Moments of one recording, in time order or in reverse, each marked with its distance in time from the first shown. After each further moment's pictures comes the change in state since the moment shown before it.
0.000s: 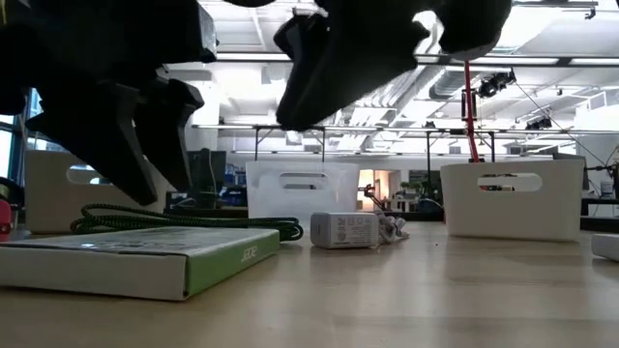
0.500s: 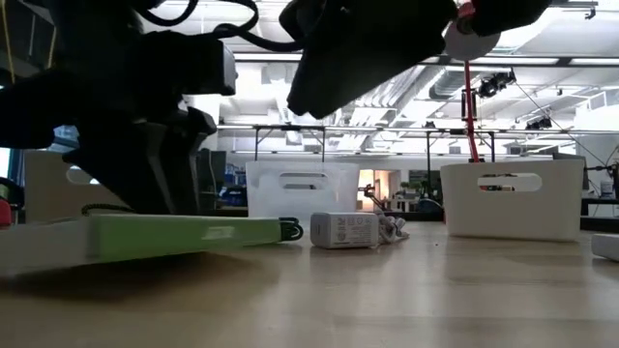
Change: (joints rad) left arm 0.063 0.077 0.003 0.046 0.057 0.023; right arm 0.054 -0.012 0.000 -0.024 0.027 -0.016
